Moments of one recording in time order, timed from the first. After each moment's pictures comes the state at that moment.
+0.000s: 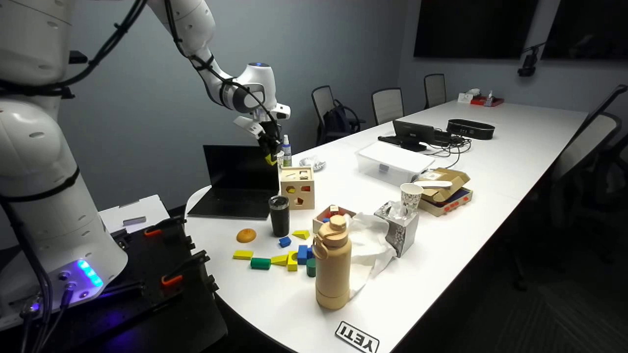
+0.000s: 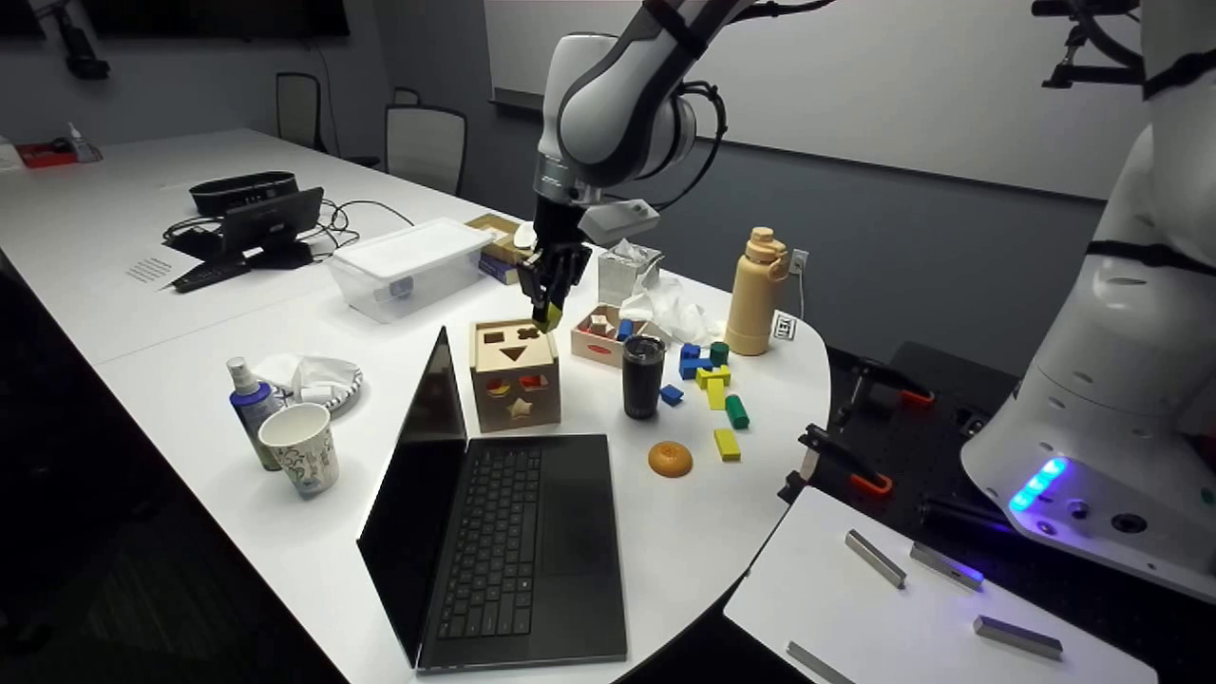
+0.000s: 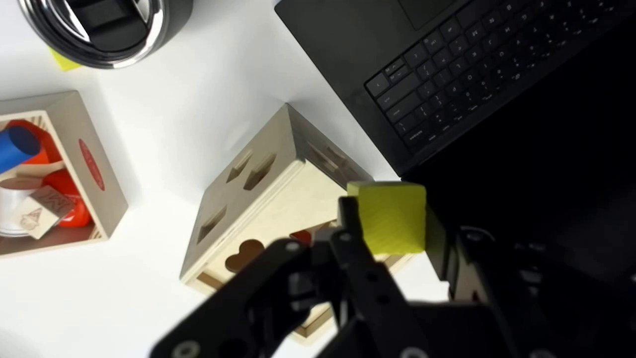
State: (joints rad) arm 0.11 0.40 0.14 -2.14 0.10 2.72 0.03
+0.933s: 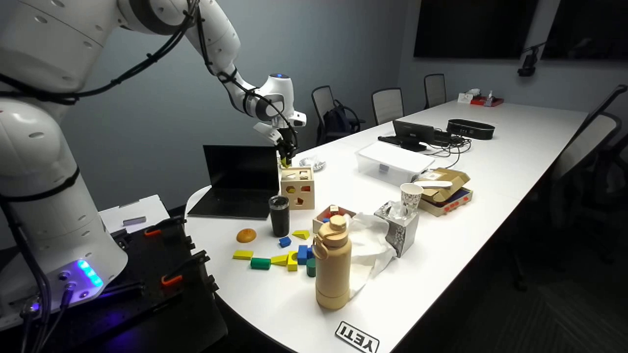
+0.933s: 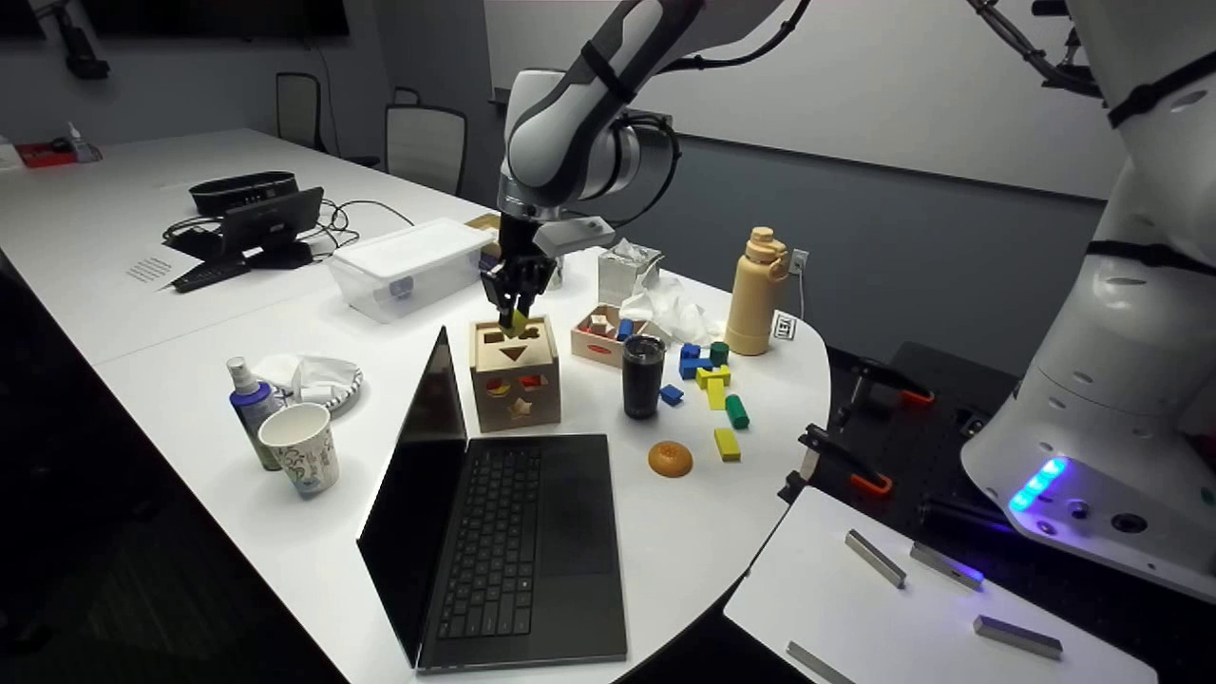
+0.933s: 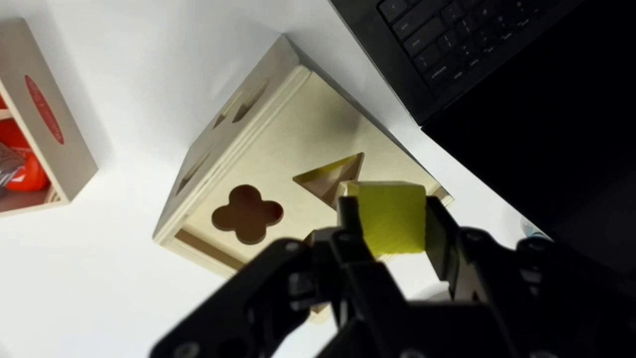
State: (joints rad) arm 0.11 0.65 0.13 -1.84 0.09 2.65 0.03
